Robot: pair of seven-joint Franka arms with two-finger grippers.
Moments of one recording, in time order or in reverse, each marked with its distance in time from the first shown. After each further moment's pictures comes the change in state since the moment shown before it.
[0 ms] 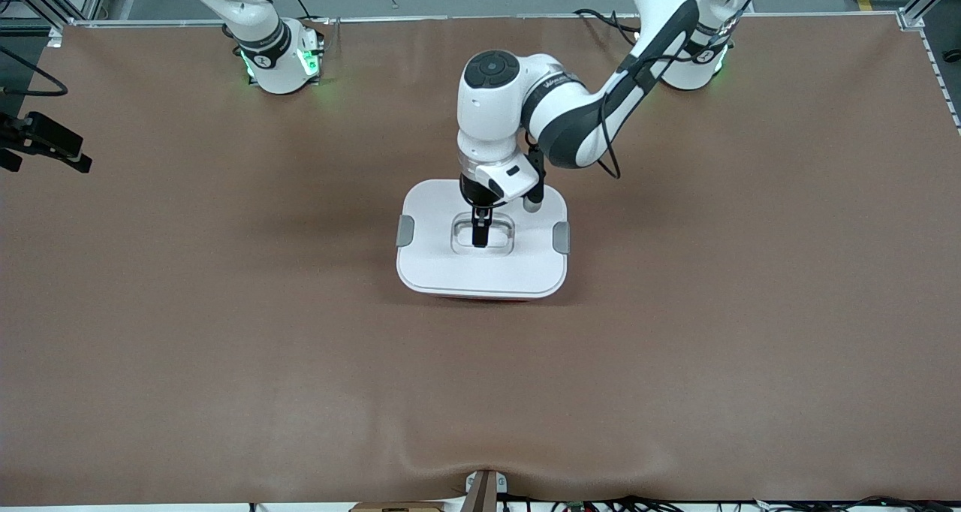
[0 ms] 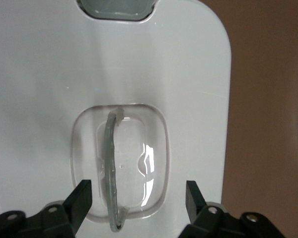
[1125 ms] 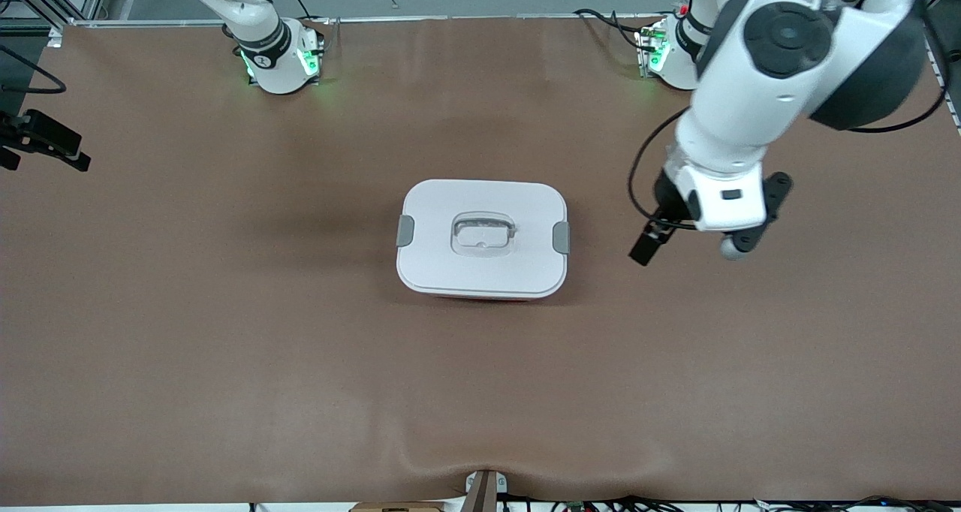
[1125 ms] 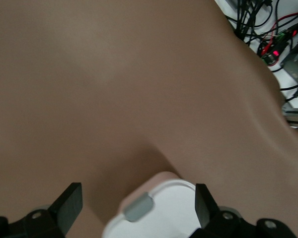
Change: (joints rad) left arm 0.426 -0.260 0.001 0.132 -0.264 -0.465 1.239; right arm 0.001 0.000 0.001 0.009 0.000 -0.003 0.002
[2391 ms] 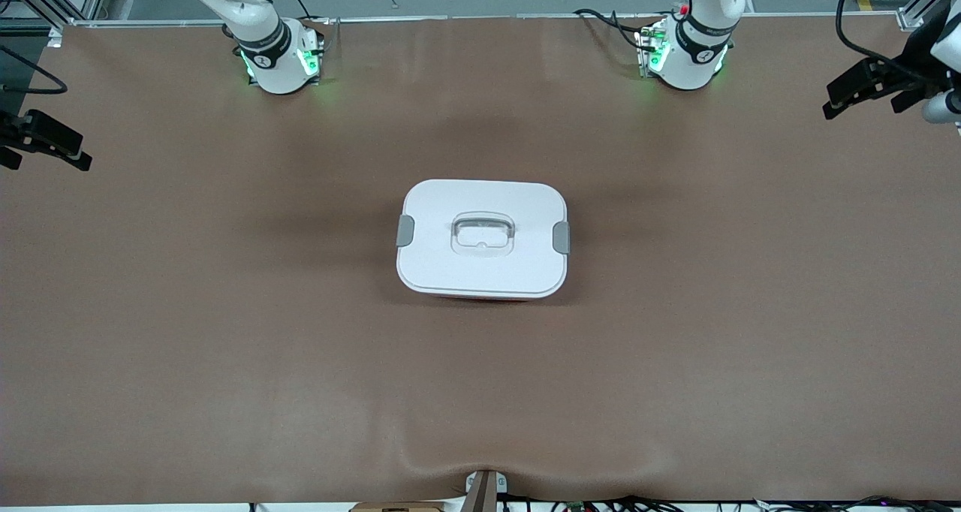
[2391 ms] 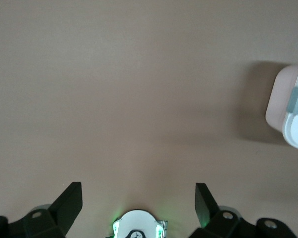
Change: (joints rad) left arm 0.078 -0.444 0.362 -0.244 -0.165 -0.360 1.202; right arm 0.000 0.000 0.000 -0.003 0.000 -0.005 0.000
